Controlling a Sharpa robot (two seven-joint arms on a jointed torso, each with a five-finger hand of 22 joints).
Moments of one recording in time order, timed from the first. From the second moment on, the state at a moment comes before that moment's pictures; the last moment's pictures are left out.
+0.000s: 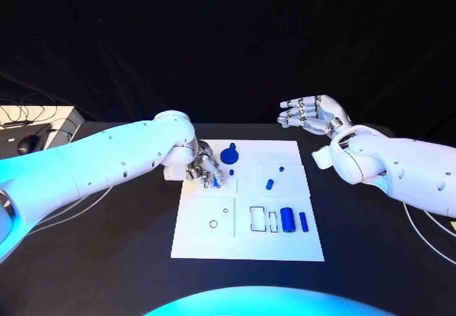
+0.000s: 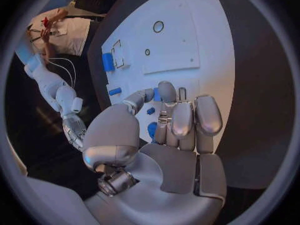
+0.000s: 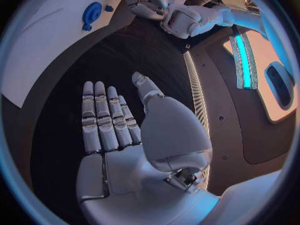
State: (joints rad) left arm 1.29 -0.49 -0.06 1.19 -0.90 0.43 -0.67; left_hand 0.94 -0.04 0.46 -0.05 0.57 1.14 0.04 0.19 1.00 1.37 -0.06 0.71 0.74 1.43 -0.09 1.28 1.13 0.06 1.35 -0.10 1.26 1.31; right arm 1.22 -0.80 -0.09 1.32 -0.51 -0.44 0.44; right_hand 1.29 -0.02 0.05 -0.13 0.38 0.86 0.22 0.07 0.07 1.03 0.17 0.09 0.06 1.09 0.15 0.06 0.07 0.07 0.96 0.14 0.13 0.08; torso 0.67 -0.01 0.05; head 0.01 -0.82
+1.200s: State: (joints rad) left arm 1.34 -0.46 -0.06 1.10 -0.76 0.61 -0.68; left_hand 0.95 -0.05 0.46 -0.05 0.57 1.14 0.04 0.17 0.99 1.37 -0.06 0.72 0.73 1.43 -0.09 1.29 1.14 0.06 1.35 -0.10 1.26 1.31; right arm 1.21 -0.80 -0.09 1.31 -0.51 -0.43 0.43; right_hand 1.29 -0.02 0.05 -0.13 0.38 0.85 0.22 0.07 0.07 1.02 0.18 0.09 0.06 1.09 0.15 0.06 0.07 0.07 0.96 0.15 0.13 0.08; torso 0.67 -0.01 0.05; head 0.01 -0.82
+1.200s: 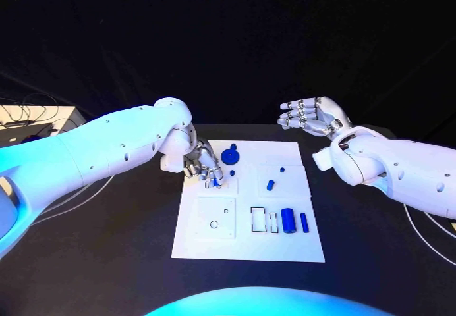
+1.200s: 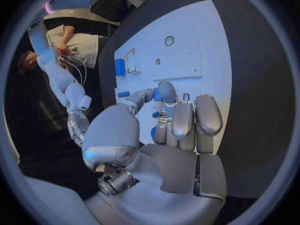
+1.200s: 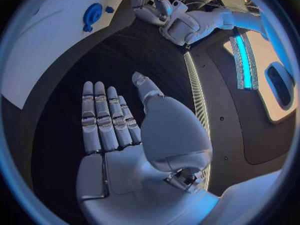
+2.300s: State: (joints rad) left arm 1.33 -0.39 -0.08 1.01 -0.80 0.62 -0.68; left_hand 0.95 -0.05 0.46 -0.05 0.57 1.14 0.04 0.17 0.99 1.37 -0.06 0.72 0.73 1.43 -0.09 1.29 1.14 0.06 1.35 -0.10 1.26 1.31; right arm 1.21 -0.80 -0.09 1.31 -0.52 -0.43 0.43; right_hand 1.29 -0.02 0.05 -0.13 0.38 0.85 0.22 0.07 0.07 1.02 0.18 0.09 0.06 1.09 0.15 0.06 0.07 0.07 0.96 0.14 0.13 0.07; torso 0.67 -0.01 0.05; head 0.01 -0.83
